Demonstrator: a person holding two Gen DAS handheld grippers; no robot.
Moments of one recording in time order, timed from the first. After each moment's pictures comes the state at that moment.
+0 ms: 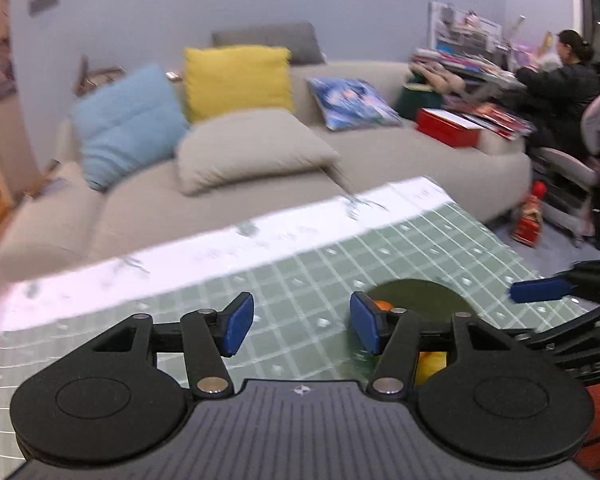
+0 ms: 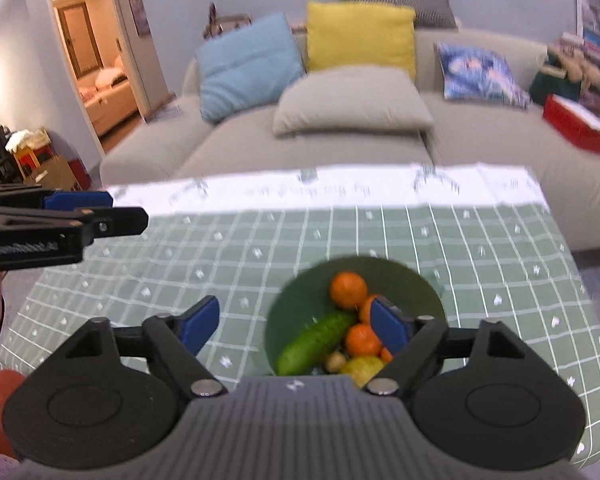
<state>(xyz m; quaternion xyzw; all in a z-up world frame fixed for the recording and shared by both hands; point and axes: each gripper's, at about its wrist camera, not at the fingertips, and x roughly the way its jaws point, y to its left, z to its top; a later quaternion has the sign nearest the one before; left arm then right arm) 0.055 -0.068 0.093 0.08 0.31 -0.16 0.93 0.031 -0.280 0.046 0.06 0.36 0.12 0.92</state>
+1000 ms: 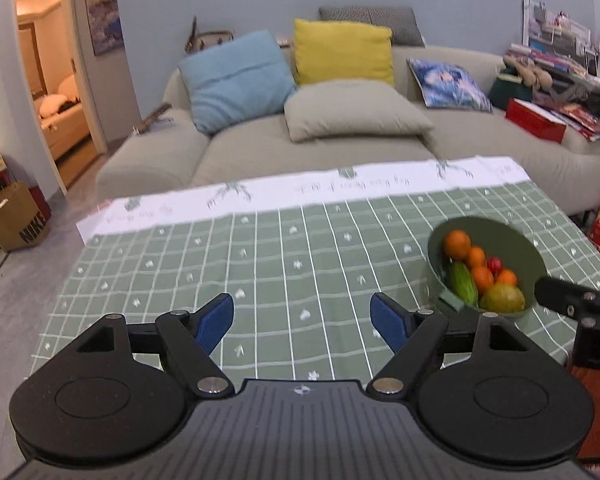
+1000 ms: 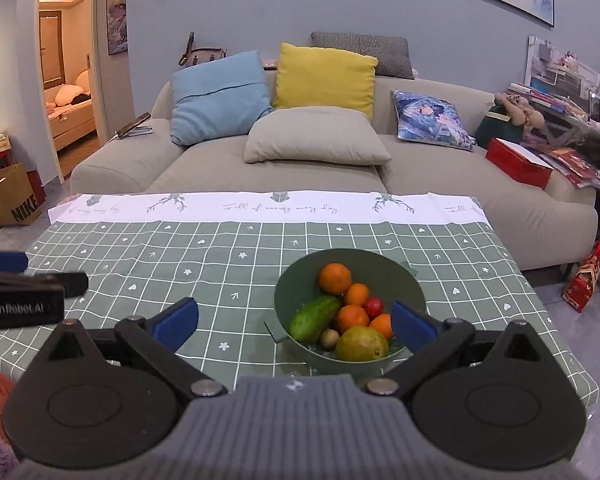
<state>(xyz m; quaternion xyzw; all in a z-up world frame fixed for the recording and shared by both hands) -0.038 -0.019 0.060 0.06 0.34 -0.01 0.94 -0.066 -0.215 0.040 0.00 0.31 0.03 0.95</state>
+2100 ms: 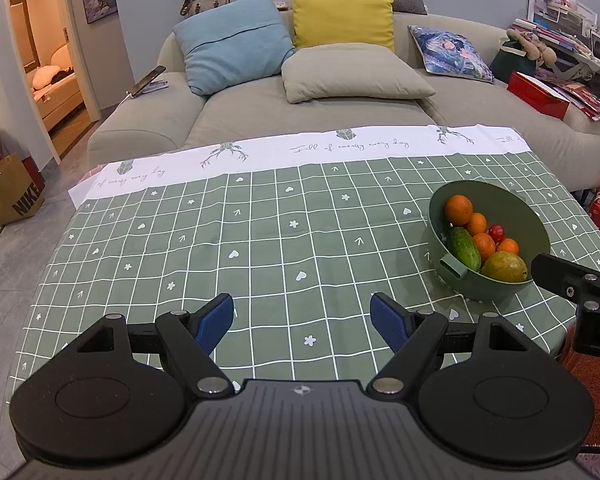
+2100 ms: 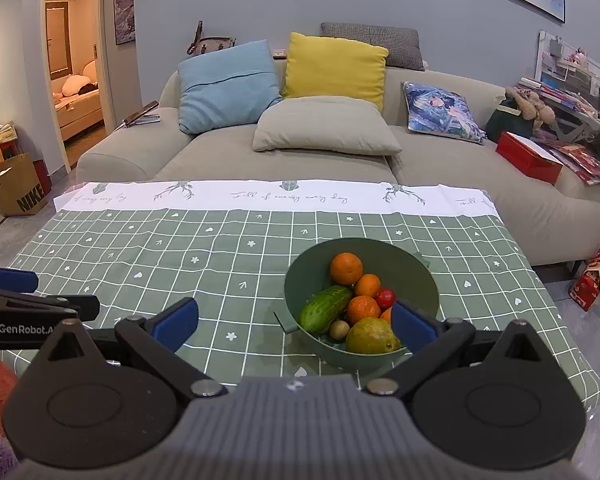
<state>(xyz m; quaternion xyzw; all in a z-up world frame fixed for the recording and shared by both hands) -0.038 -0.015 0.047 0.05 0.39 -0.02 0.92 -0.061 -0.210 0.032 0.00 0.32 0.04 0.95</state>
